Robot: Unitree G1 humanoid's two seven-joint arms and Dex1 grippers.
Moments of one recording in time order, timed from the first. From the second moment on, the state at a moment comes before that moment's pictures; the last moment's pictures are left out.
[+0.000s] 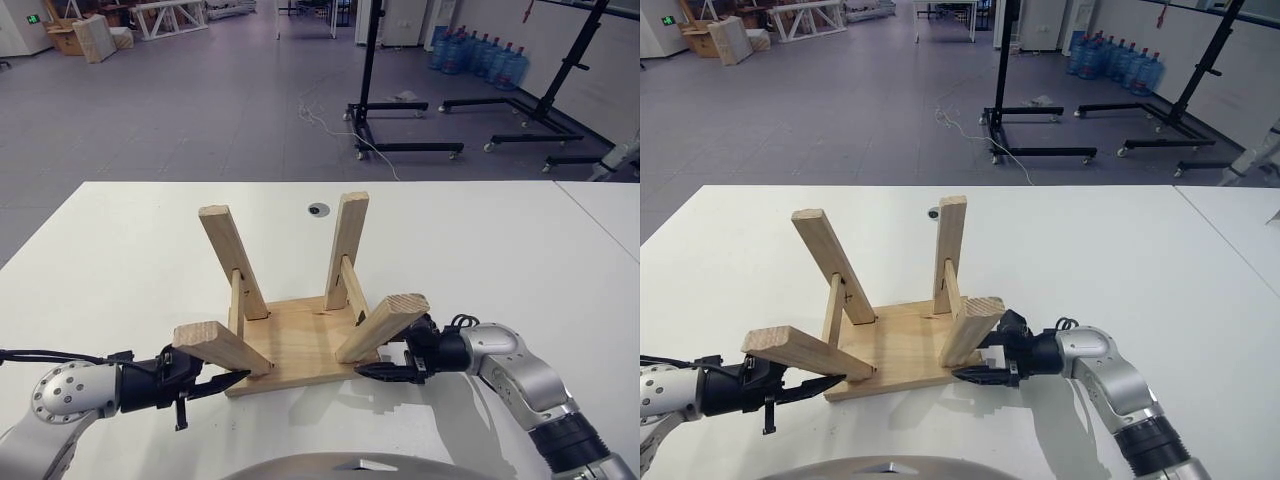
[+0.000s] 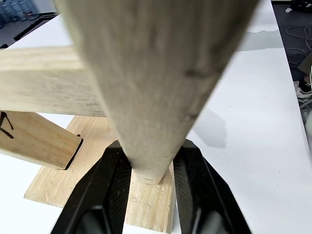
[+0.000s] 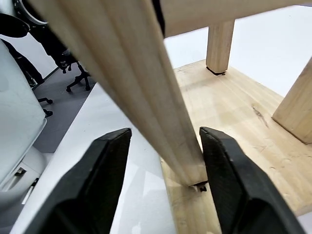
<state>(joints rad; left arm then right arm) 0.45 0.84 0.09 -0.53 -0.38 0.12 -1.03 0.00 -0.59 0.21 -0.08 0.47 0.22 1.28</state>
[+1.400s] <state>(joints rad) 0.11 0.74 0.10 -0.35 -1.35 1.01 -0.83 -0.33 -0.92 0.15 -0.06 1.23 1.61 1.18</state>
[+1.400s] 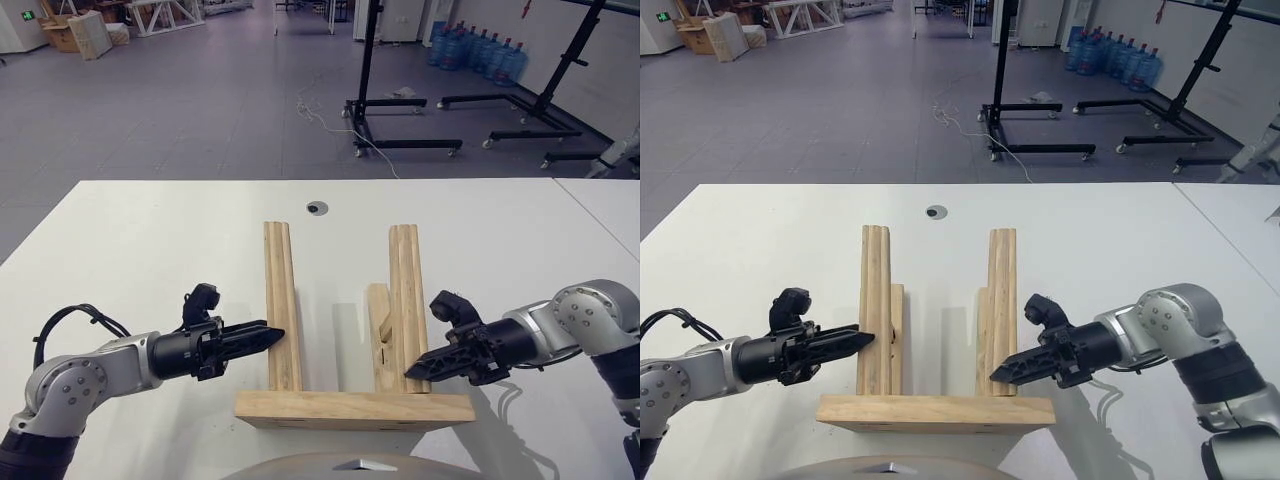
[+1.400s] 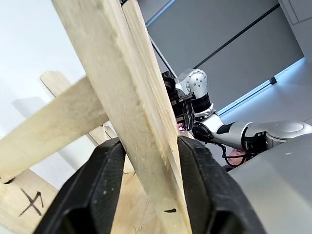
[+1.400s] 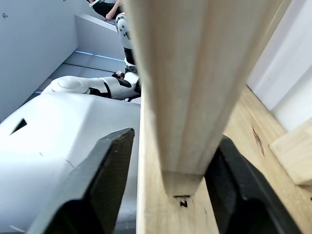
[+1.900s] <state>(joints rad) 0.35 0.90 0.36 -0.30 -0.90 0.65 -1.15 -0.20 -1.03 -0.03 -0.05 1.06 1.27 1.30</state>
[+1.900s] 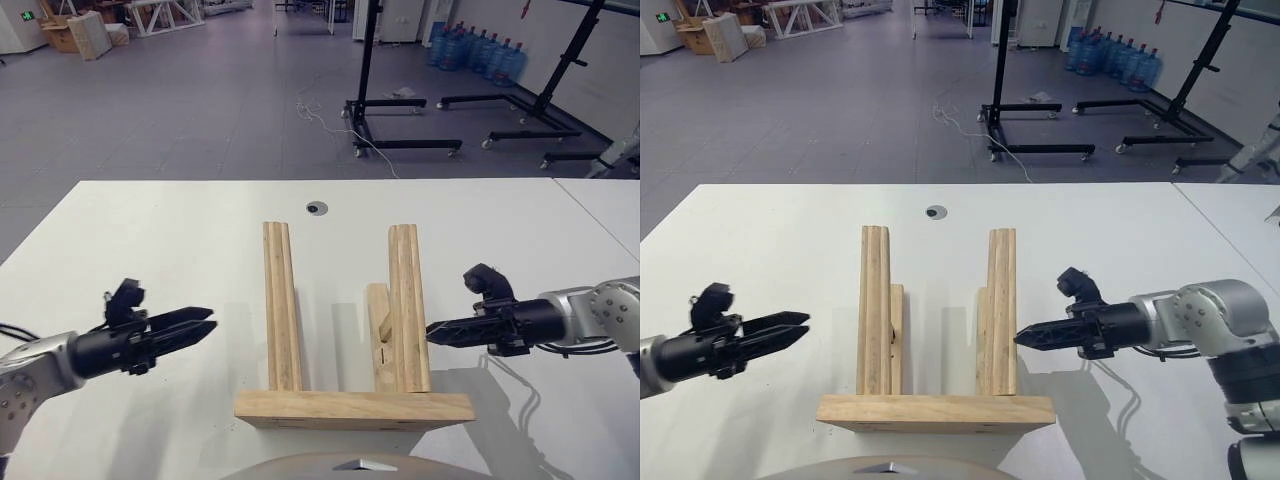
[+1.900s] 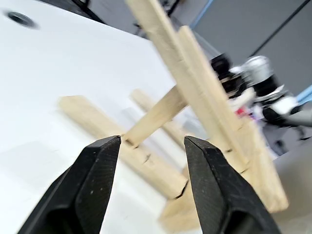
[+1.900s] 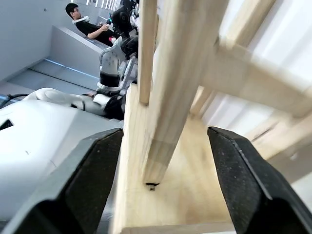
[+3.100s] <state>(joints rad) 0.54 0.82 -0.03 -0.54 0.03 -0.12 -0.94 0.39 -0.73 0.10 -0.10 0.33 -0.31 1.28</state>
